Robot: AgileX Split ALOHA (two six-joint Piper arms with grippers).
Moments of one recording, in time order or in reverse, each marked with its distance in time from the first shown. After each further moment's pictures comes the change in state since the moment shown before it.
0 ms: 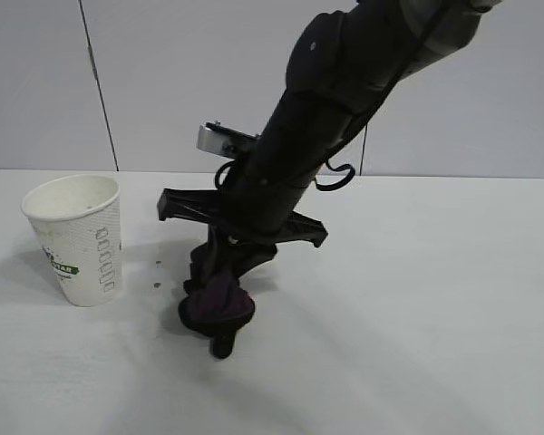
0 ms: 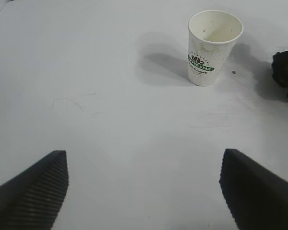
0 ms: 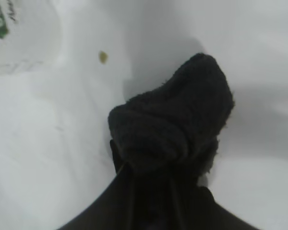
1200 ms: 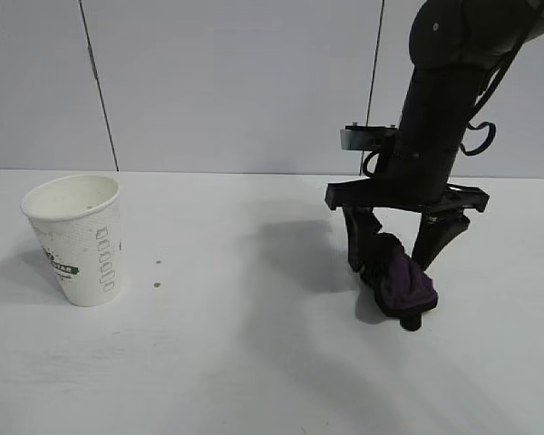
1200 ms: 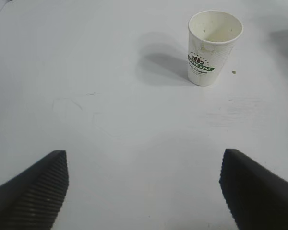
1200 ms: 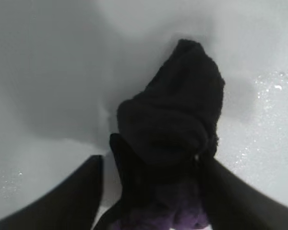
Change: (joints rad) left arm 0.000 0.000 0.000 0.000 0.000 0.000; right arm -0.314 -0.048 0.000 -0.369 0.336 0.131
